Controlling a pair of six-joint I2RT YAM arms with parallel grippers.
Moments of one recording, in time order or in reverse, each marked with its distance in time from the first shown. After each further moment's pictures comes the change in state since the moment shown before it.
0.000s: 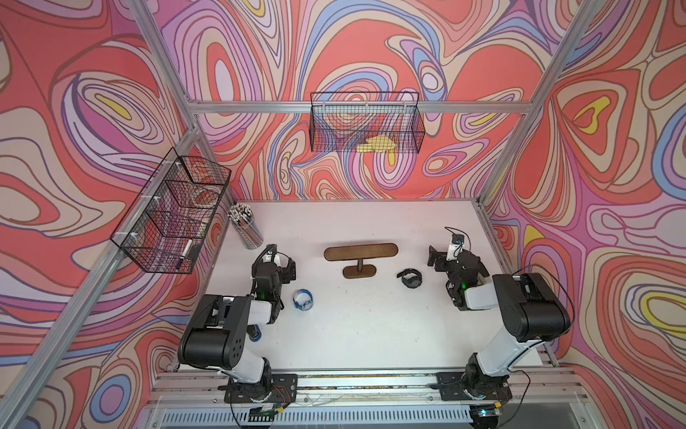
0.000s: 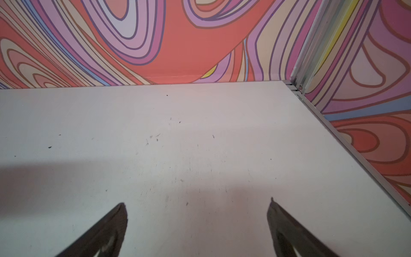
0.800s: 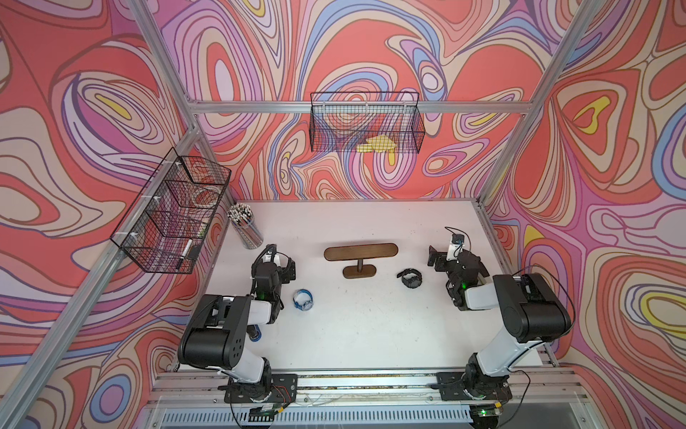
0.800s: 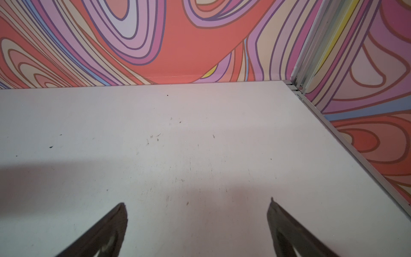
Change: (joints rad) left arm 0.003 -0.007 -0.004 0.002 -0.002 -0.001; right arm 0.000 -0.043 -0.001 -0.048 0.010 0.004
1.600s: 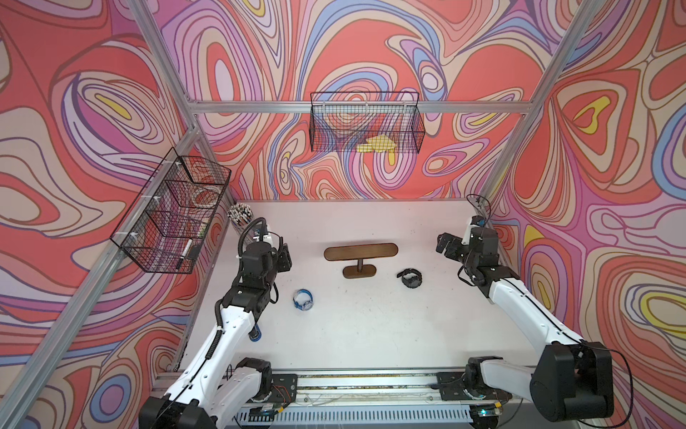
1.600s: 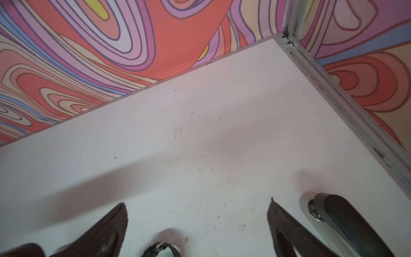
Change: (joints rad) left arm -0.126 -0.560 0.404 -1.103 0.059 -0.282; right arm 0.057 -0.455 0.358 -1.072 -0.035 0.343
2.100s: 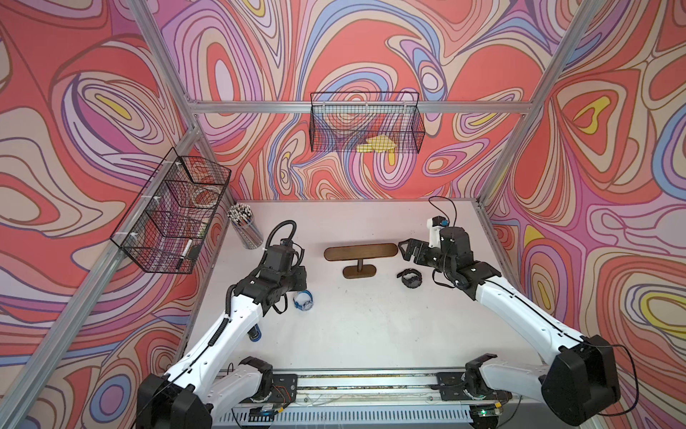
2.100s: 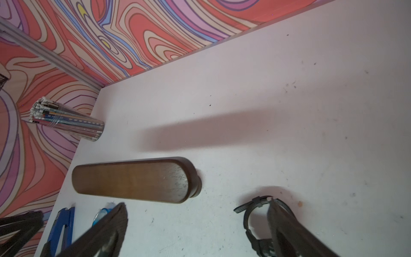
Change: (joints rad) left arm -0.188 0.125 0.074 -0.370 0.097 -0.109; right arm 0.312 0.016 0.074 -0.069 -0.142 0.148
